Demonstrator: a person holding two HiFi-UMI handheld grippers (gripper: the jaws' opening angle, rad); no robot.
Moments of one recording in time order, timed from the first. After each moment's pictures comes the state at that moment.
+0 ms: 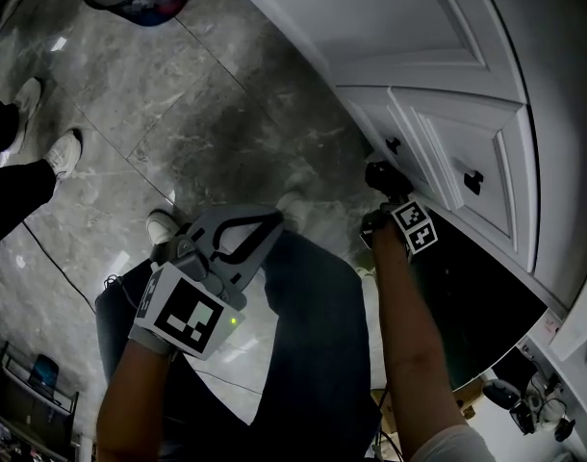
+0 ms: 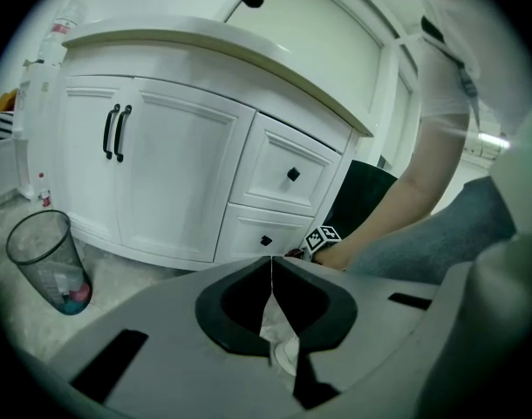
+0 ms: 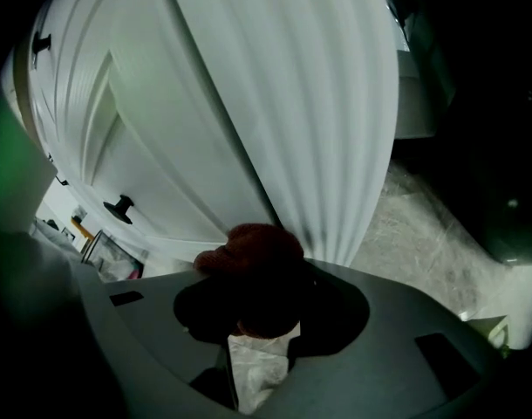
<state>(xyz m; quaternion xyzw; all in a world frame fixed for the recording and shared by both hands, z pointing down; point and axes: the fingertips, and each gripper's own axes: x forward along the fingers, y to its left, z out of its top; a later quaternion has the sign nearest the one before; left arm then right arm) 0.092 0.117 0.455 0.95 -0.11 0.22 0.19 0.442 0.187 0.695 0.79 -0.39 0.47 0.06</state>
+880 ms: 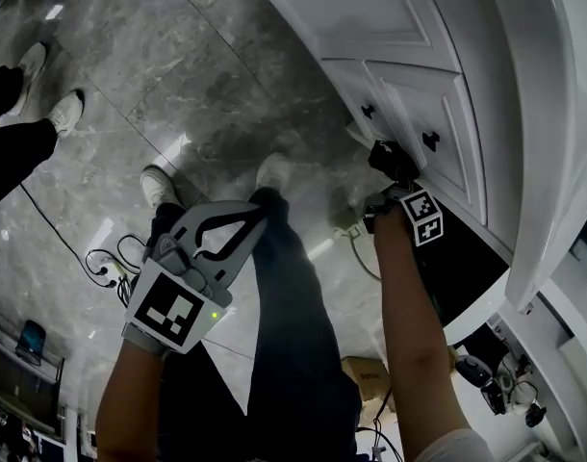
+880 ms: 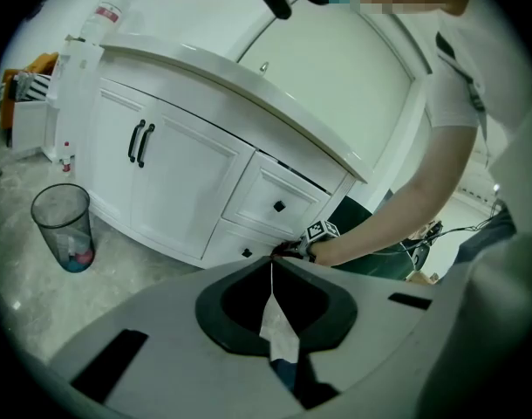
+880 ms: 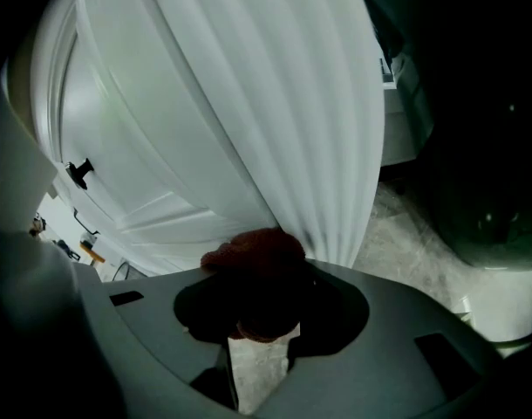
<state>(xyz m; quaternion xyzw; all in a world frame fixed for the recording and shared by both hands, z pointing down) 0.067 0.148 0.358 0.93 -0.15 0.19 0.29 0.441 0.181 0.545 0.80 -0.38 0.46 0.02</state>
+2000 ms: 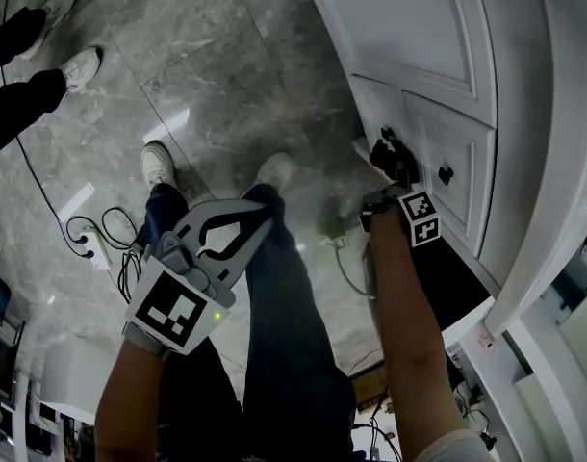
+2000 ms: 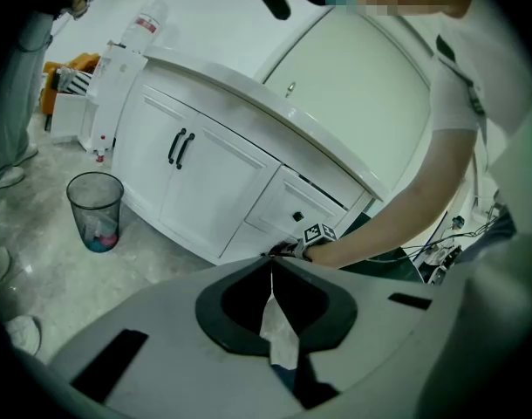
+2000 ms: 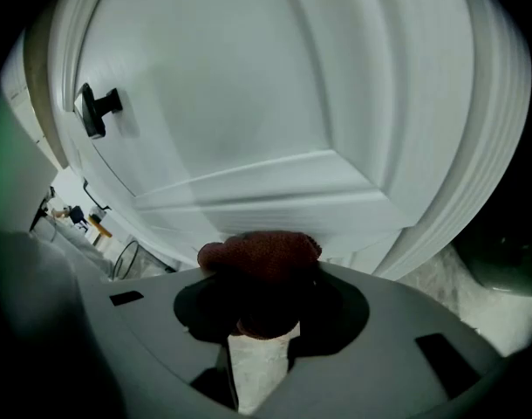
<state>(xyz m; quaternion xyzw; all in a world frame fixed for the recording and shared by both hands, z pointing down) 0.026 0.145 0.356 0.90 -0.23 0.15 0.33 0.393 0.119 0.546 0.78 -0.42 0.46 0.08</state>
